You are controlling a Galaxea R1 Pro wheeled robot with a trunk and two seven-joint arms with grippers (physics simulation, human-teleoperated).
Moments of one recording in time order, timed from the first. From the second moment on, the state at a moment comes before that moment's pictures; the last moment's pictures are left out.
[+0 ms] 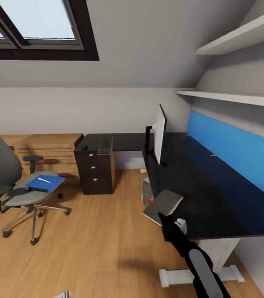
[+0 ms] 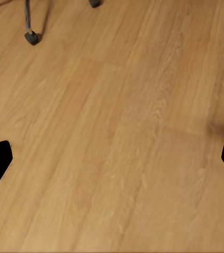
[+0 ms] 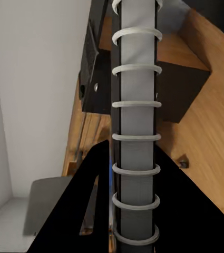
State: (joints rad) left arm 0.17 -0.08 0.08 -1.16 0.09 0.02 0.30; right arm -0.25 0.09 0.01 -1.23 -1.20 0.30 0.09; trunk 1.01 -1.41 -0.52
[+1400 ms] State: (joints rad) left arm 0.17 0.01 0.12 -1.17 0.19 0.03 0.00; right arm -0.24 0.09 0.06 -1.21 -1.20 0.23 0.09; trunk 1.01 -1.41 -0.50
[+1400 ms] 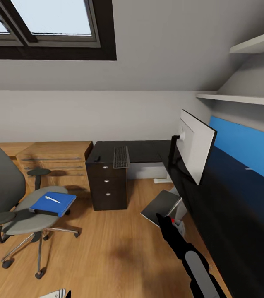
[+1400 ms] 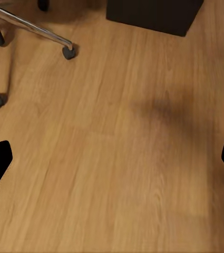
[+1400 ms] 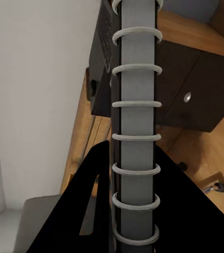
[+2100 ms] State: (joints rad) left arm 0.17 0.01 0.12 -1.17 0.19 0.03 0.01; right arm -0.24 0.08 0.09 -1.21 -1.20 0.23 0.08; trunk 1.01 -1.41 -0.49
